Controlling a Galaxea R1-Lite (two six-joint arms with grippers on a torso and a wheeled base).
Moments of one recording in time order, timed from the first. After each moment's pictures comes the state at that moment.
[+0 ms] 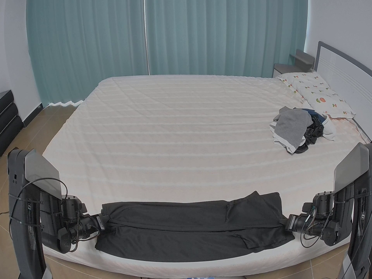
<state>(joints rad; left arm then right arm) 0.01 2.47 -0.22 -1.55 -0.15 -0.37 0.02 2.42 -0.13 -1.55 0.26 0.38</state>
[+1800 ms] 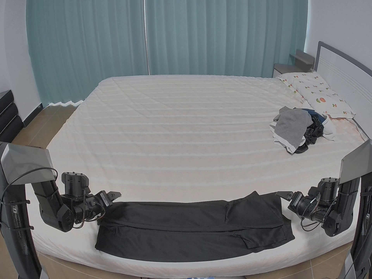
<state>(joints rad) -0.06 2.25 -0.48 -1.09 -0.13 -0.63 -0.01 2.35 -0.26 -1.55 0.31 0.75</state>
